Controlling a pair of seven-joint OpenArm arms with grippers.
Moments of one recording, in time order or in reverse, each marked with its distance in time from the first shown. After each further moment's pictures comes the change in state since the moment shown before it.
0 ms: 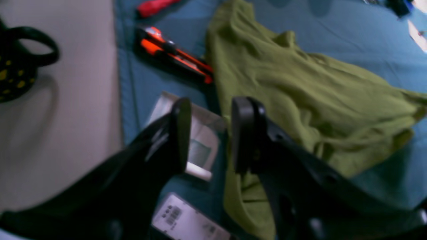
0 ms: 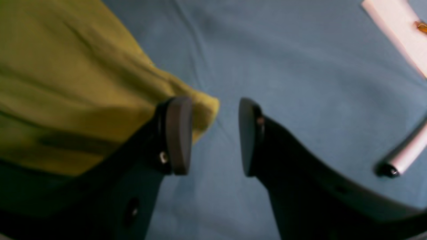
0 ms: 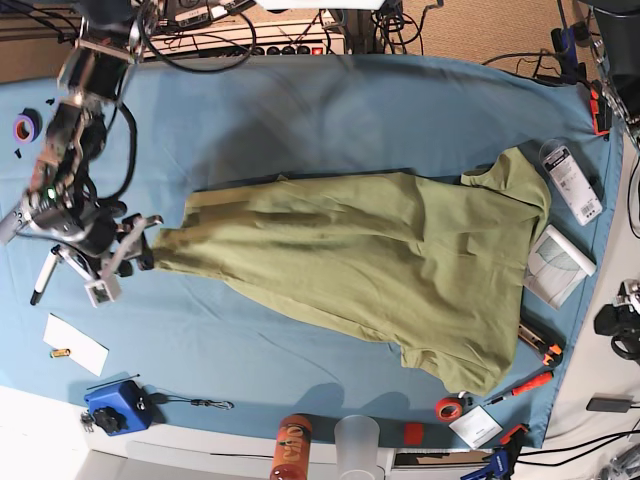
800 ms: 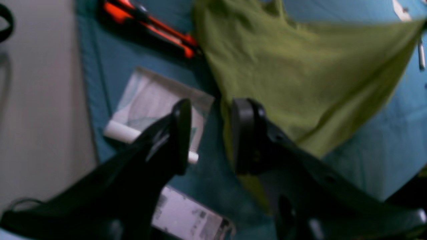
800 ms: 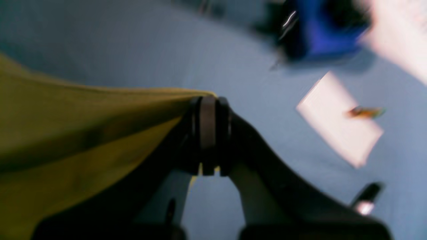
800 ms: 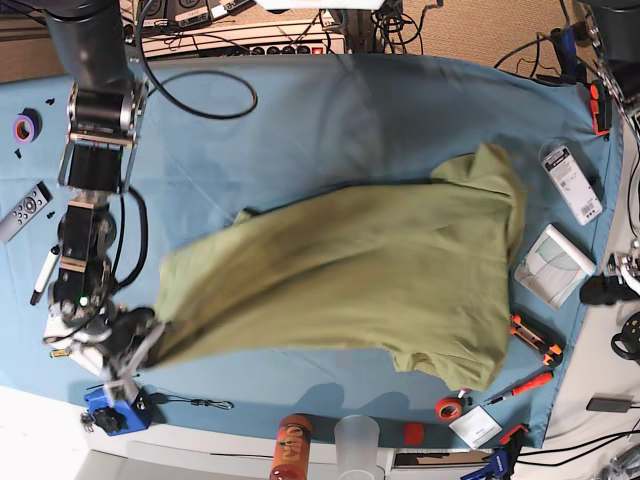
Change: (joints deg) left arm 6.1 0.2 0.0 0.0 -5.4 -2.6 2.3; right arm 22.0 0.2 -15.6 -17.4 -15.0 -14.8 14.7
